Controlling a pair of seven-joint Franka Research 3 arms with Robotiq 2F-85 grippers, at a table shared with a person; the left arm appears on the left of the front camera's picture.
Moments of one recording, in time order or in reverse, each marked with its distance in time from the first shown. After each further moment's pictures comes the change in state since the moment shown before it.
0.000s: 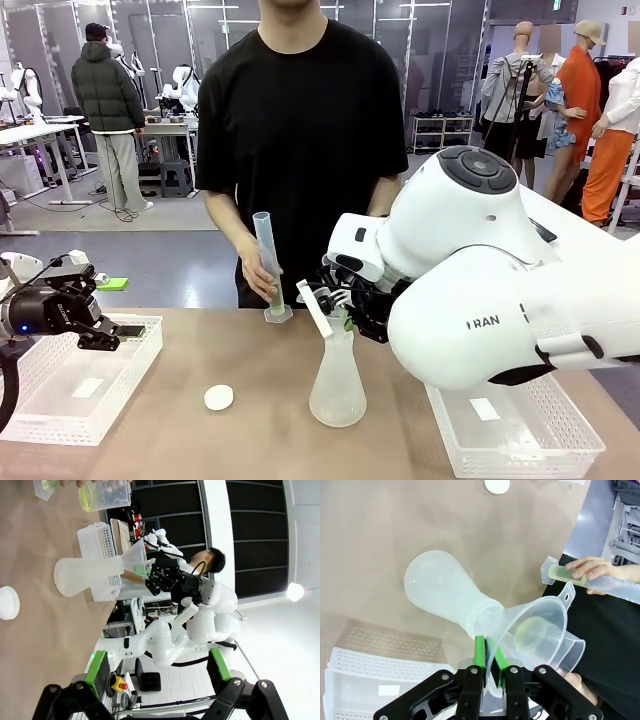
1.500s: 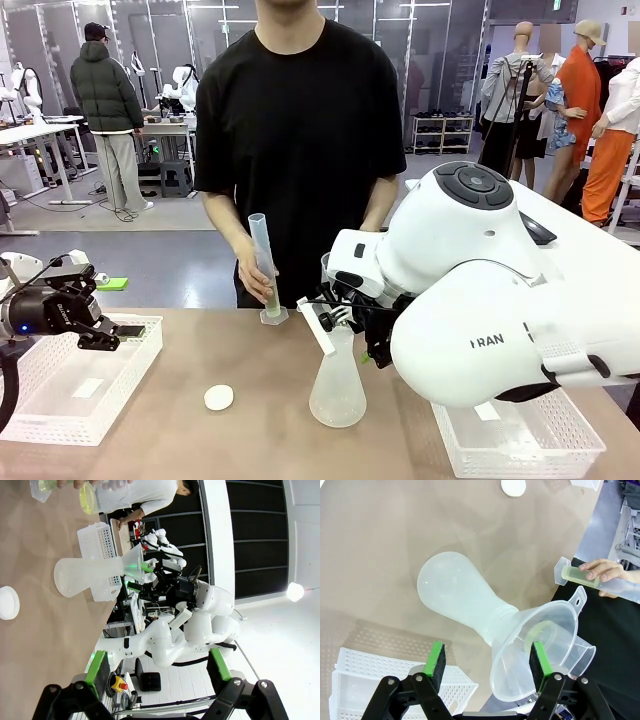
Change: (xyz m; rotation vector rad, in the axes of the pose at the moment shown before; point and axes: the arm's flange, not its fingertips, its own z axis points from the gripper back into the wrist) left arm 0.000 0.000 0.000 0.000 0.000 0.000; right arm 0.005 0.013 -0.005 0.030 0.004 0.021
